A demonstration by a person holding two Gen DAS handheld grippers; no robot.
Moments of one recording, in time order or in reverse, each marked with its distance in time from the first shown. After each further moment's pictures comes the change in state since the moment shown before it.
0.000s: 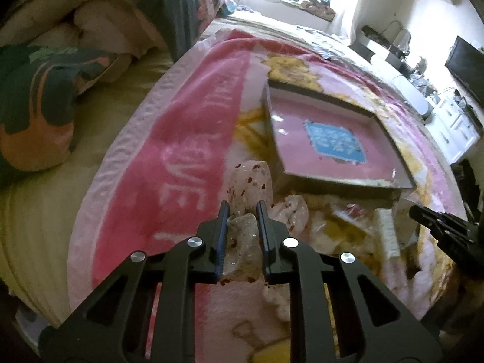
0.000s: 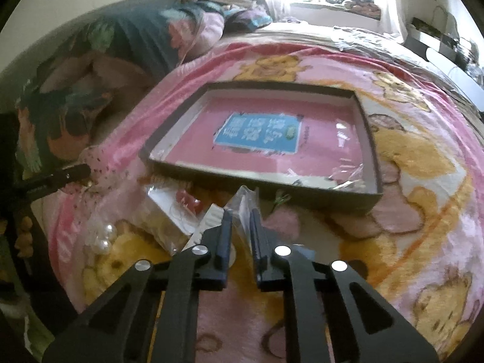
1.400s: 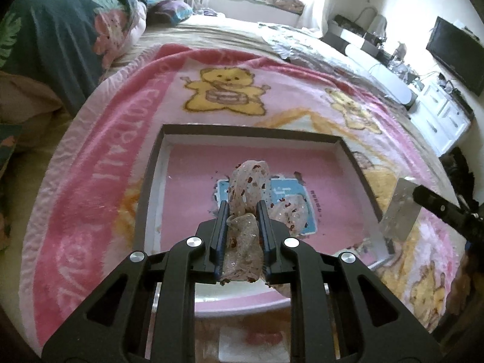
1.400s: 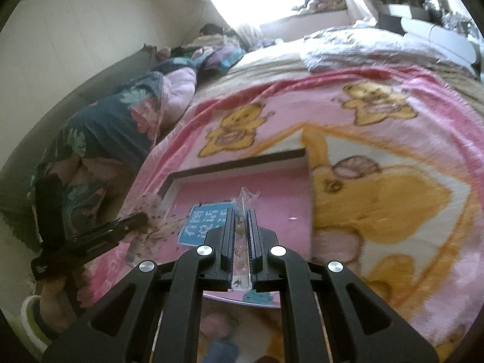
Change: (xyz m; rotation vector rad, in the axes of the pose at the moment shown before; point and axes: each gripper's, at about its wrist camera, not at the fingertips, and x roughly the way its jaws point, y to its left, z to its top) left arm 0.094 -0.127 0.091 0.099 0.013 -0.069; right arm 0.010 -0.118 0.086 0.224 -0.099 0.135
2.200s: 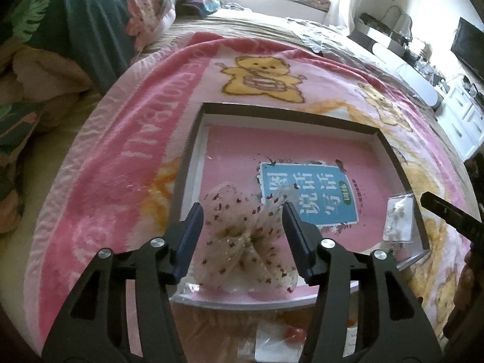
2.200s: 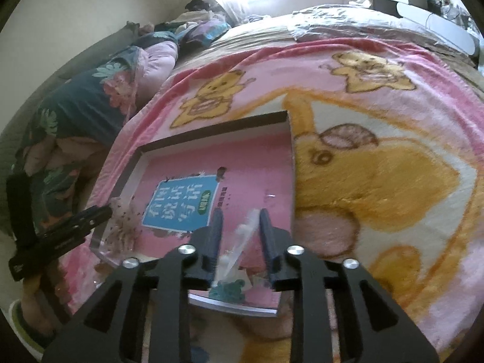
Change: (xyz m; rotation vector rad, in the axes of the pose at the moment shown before) left arm -0.003 0.025 -0.020 -0.055 0.002 0.123; right arm 0.028 -0.022 -0.012 0.003 0.076 -0.094
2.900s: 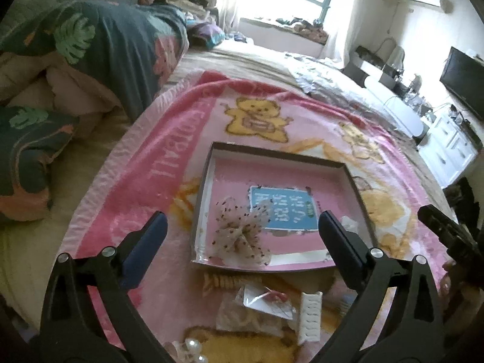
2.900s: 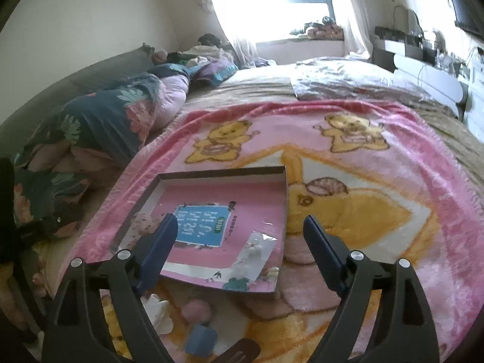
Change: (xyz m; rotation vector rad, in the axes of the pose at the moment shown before) left arm -0.104 0.006 -0.003 -0.053 -0.137 -0.049; right arm -0.095 0.042 -0.008 -0.129 -0.203 -0.060
